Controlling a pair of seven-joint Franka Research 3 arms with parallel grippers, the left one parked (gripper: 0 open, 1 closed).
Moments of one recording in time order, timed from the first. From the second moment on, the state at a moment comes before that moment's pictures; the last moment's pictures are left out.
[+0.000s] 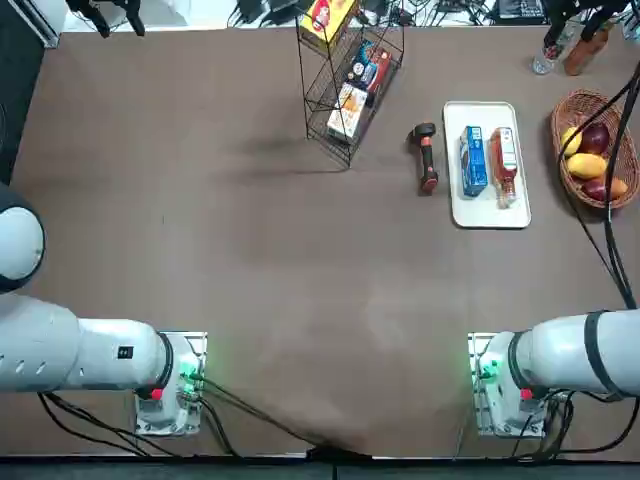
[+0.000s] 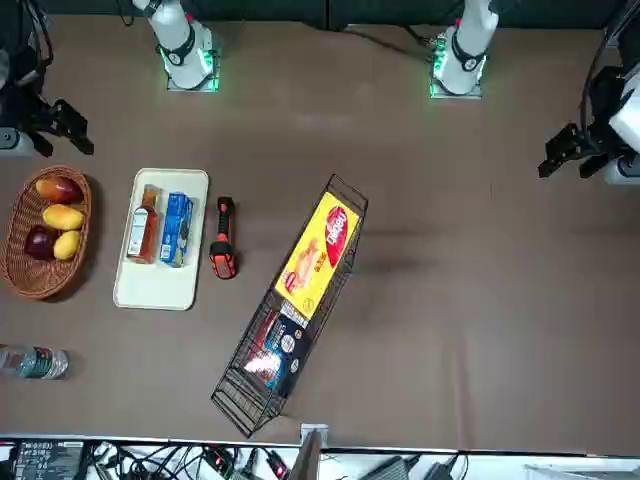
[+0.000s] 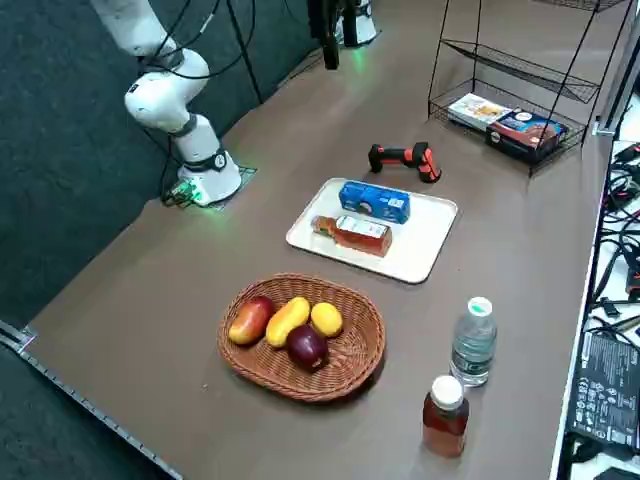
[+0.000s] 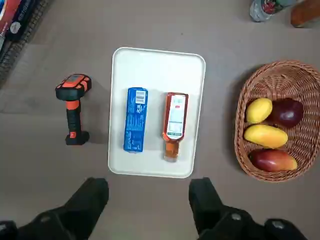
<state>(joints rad) 0.05 -0.09 -0.05 -1.70 -0.04 1.59 -0.05</state>
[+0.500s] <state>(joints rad) 0.06 -0.08 -0.04 -1.70 -0.03 1.59 -0.05</state>
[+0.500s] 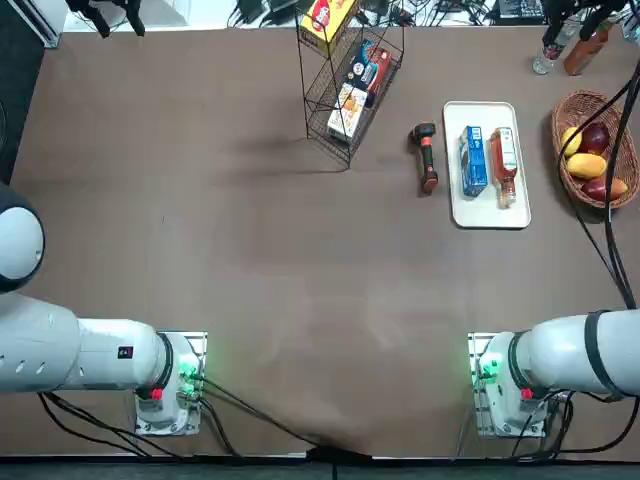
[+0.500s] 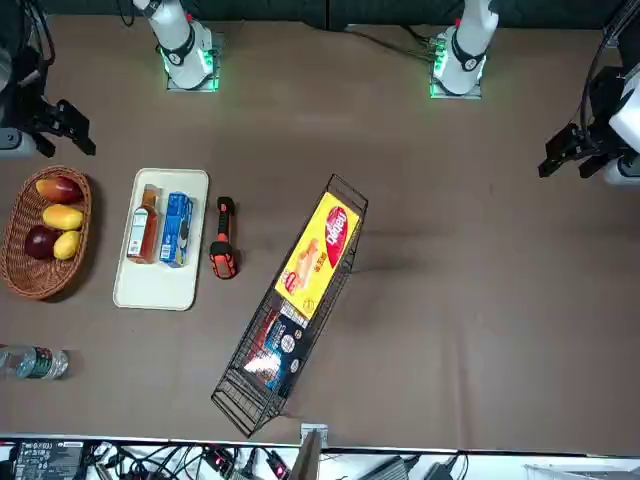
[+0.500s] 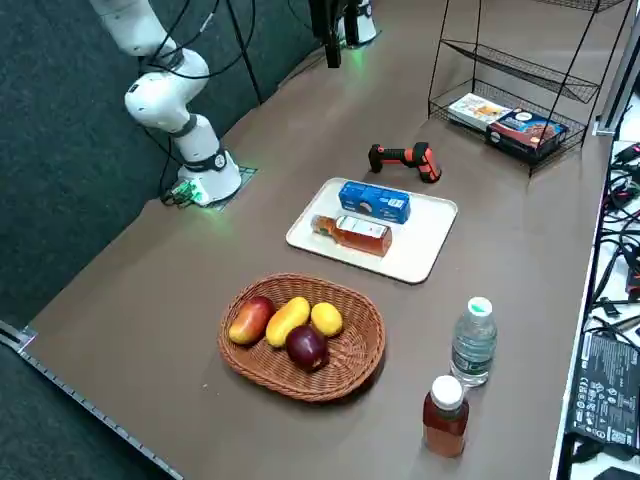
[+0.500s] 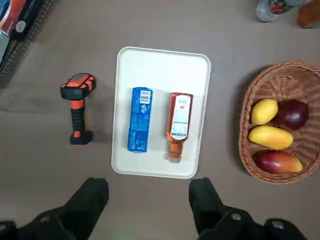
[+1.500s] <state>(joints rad) 0.20 0.02 -0.03 -1.92 0.06 1.86 0.02</state>
